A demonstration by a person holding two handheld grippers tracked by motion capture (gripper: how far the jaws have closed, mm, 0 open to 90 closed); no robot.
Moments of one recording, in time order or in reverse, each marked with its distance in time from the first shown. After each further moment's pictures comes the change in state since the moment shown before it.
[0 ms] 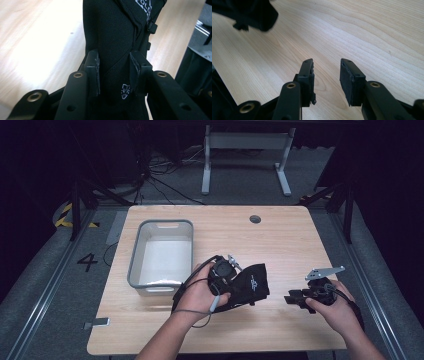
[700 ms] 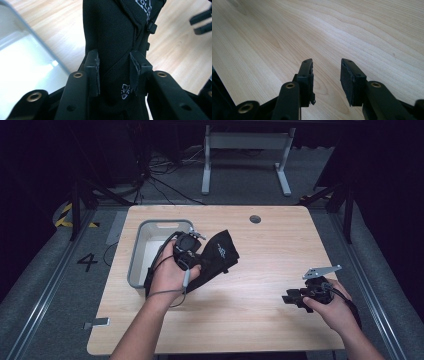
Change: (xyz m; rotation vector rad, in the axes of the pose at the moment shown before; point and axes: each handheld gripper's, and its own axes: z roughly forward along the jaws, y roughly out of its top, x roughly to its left) left arm 0.064 -0.015 -0.063 -0.110 0.144 -0.243; right arm 0.001 0.003 0.005 0.003 0.006 0.005
